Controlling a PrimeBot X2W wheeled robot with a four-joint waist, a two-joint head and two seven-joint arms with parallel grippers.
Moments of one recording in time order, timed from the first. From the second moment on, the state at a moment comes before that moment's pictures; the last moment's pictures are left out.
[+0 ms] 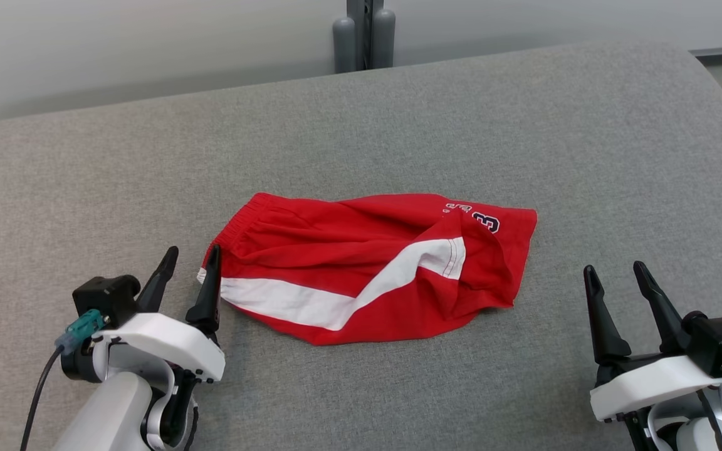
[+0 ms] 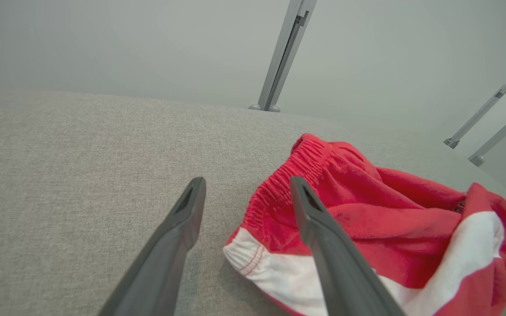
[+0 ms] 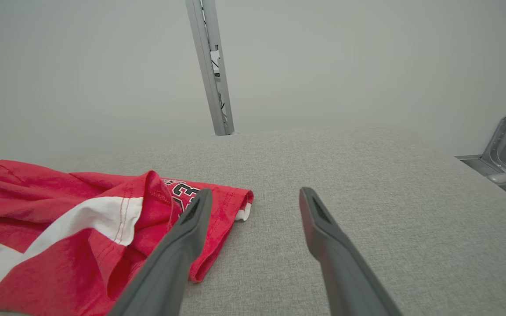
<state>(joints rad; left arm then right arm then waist) -0.36 0.27 -0.45 0.49 -0.73 0.05 -0.22 -0.09 -0.05 0.01 0.15 0.19 0.13 -0.15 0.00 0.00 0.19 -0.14</state>
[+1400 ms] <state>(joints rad) 0.11 0.25 -0.11 0.14 -0.41 0.07 -0.26 0.03 -0.05 0.01 0.06 0.12 0.13 -0.06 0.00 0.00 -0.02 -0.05</state>
